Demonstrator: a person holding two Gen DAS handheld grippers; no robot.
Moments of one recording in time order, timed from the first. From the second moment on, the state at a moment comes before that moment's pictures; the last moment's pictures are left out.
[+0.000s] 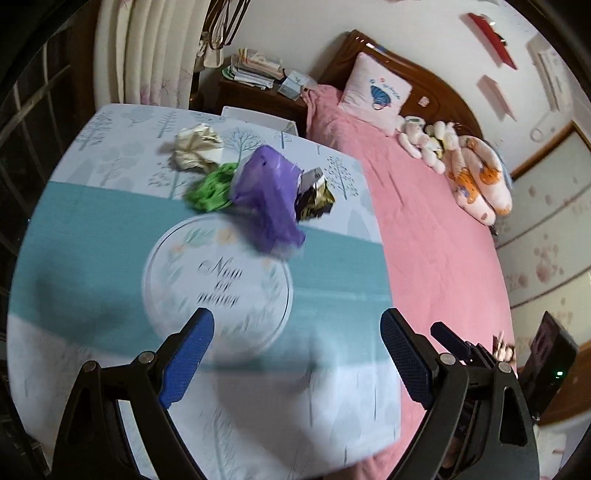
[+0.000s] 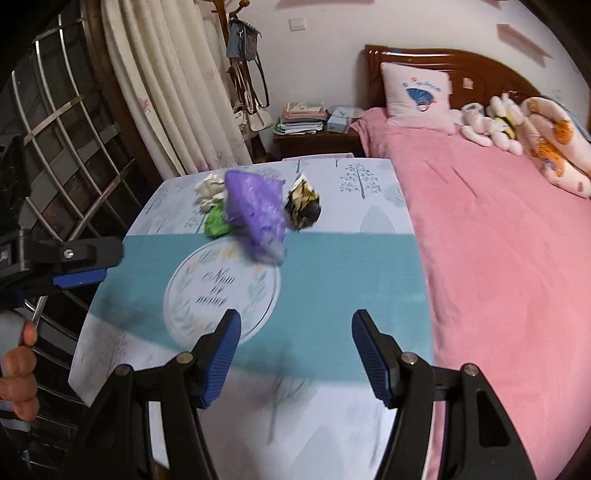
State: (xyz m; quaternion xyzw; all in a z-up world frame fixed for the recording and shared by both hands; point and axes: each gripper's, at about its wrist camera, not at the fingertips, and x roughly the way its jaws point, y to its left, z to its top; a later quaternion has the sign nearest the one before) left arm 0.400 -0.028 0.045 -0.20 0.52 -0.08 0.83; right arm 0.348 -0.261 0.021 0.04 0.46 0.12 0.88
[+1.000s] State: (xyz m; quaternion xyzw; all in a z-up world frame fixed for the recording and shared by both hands) left arm 0.569 -0.031 -0.095 -0.23 0.59 0.00 0.78; right arm 0.577 -0.239 -0.084 0.10 0.52 0.24 0.81
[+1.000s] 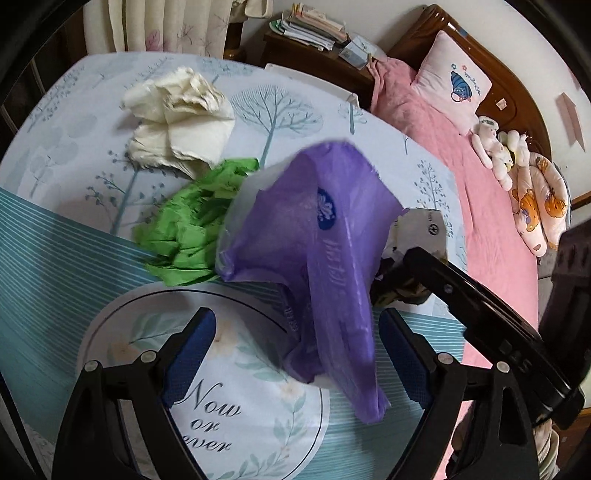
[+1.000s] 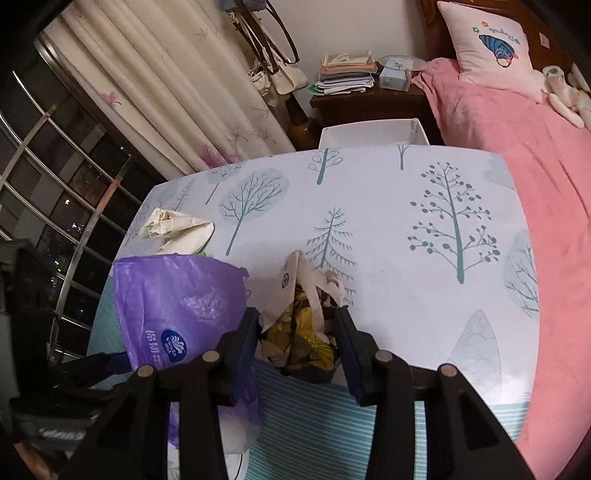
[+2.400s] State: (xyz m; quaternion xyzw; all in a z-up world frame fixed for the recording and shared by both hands) left arm 0.330 -0.019 0.013 -0.08 0.54 -0.10 0.83; right arm 0.304 -0.198 -0.002 0.14 0.49 0.21 0.83
